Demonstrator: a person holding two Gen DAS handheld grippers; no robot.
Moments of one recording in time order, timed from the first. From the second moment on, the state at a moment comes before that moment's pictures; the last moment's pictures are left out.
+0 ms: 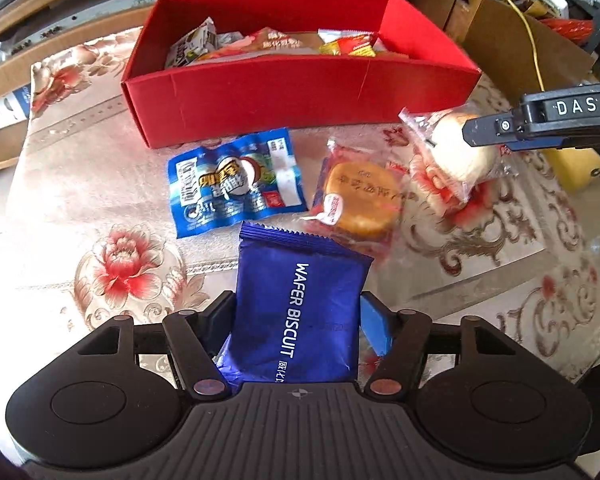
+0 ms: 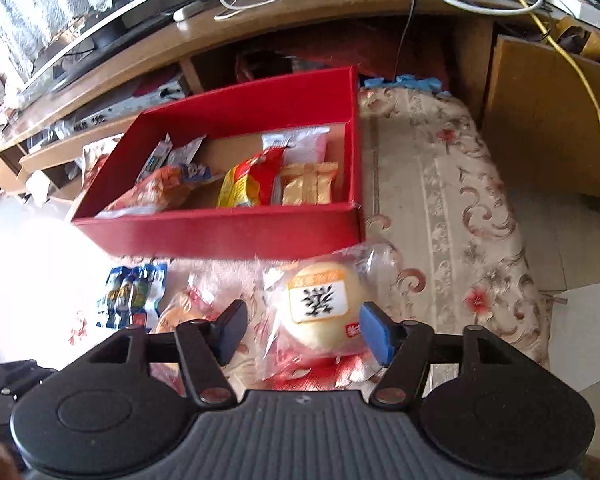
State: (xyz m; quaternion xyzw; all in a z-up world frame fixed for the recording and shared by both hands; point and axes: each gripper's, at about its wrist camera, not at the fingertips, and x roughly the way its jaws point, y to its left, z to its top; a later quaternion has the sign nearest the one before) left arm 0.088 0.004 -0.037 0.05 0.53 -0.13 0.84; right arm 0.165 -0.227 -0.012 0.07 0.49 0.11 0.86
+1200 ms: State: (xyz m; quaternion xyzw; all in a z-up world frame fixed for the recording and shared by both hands) left arm 0.066 -0.003 -0.043 0.05 0.54 -0.14 0.83; right arm 0.122 -0.200 -0.044 -0.04 0.54 0.14 0.83
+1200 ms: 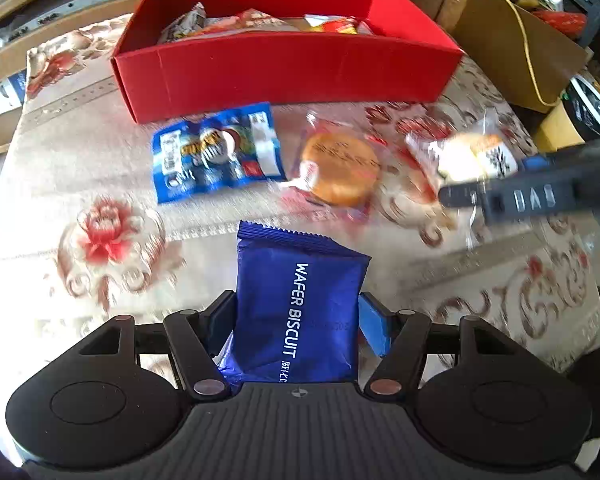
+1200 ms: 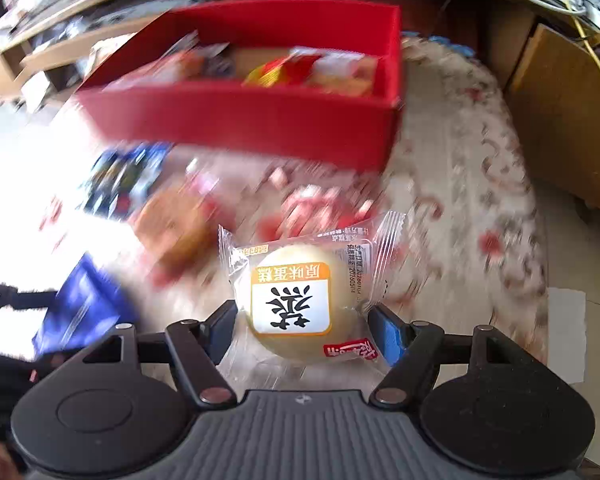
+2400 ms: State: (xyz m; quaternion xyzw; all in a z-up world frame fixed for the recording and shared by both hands) left arm 0.046 -0.020 -0.051 0.11 0.52 -0.12 0.84; right arm 0.090 -0.180 -0.056 -0.08 0.53 0.12 0.84
